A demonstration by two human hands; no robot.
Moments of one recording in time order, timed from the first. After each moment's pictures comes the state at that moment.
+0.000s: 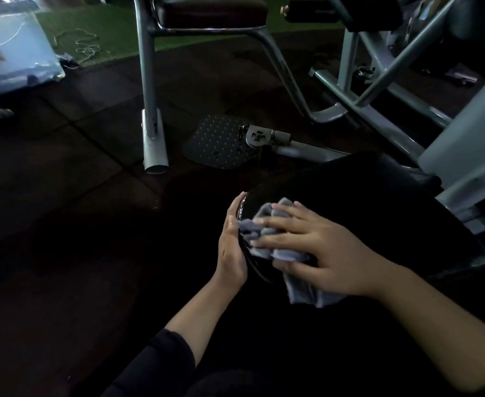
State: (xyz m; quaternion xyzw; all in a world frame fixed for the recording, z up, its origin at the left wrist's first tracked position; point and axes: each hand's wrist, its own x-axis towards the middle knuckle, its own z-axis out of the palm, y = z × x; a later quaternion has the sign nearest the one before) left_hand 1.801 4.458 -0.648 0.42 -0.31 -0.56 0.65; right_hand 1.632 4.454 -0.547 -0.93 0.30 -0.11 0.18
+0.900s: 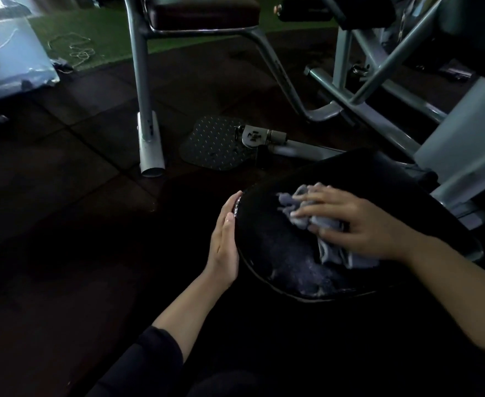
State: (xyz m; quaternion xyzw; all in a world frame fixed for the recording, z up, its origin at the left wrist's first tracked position) left_hand 1.811 4.457 -0.641 0.46 -0.43 -0.48 0.61; right_hand 1.579 4.415 -0.545 -0.90 0.34 -0.15 0.24
